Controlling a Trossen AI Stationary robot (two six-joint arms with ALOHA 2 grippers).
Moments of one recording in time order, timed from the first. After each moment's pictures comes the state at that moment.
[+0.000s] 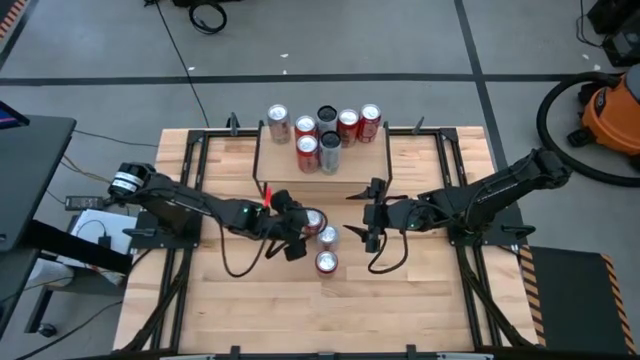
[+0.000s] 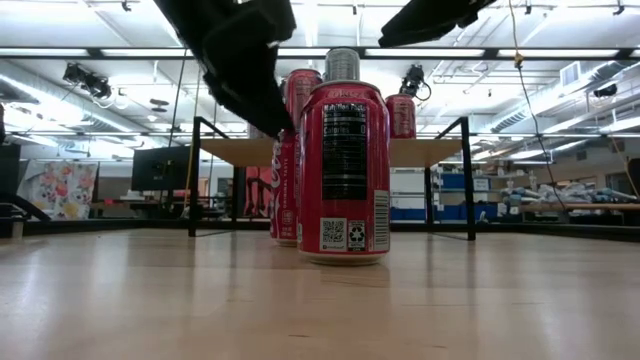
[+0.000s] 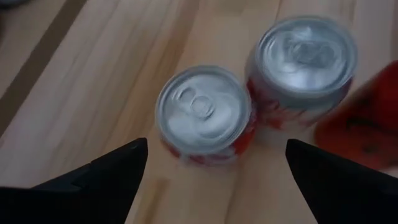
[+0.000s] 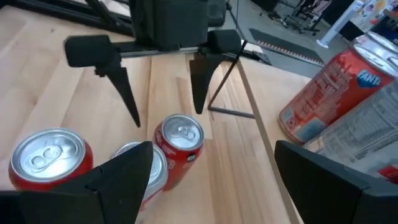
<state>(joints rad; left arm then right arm) -0.22 1.55 1.06 -0.42 -0.46 -0.33 0.29 1.28 0.91 -0.12 0.53 -0.11</state>
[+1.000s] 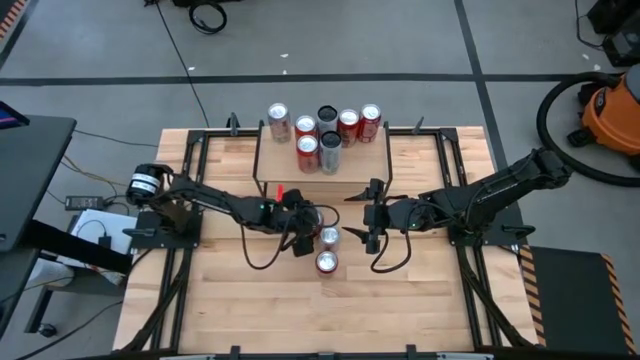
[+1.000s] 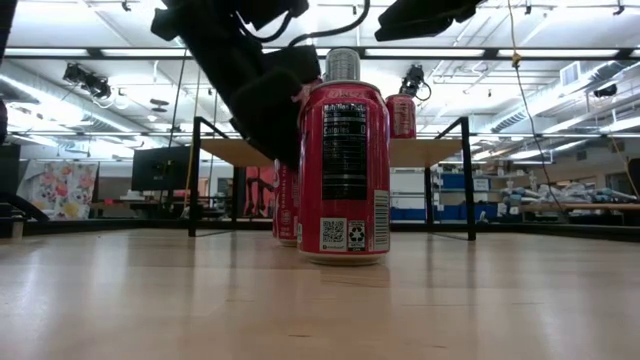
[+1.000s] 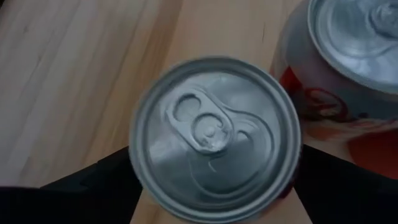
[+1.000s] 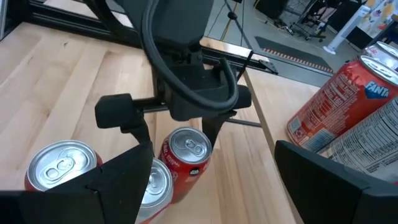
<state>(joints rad) -0.14 1.69 1.06 -0.30 -0.36 -0.22 0.29 1.28 0.91 -0.08 0.50 -0.12</state>
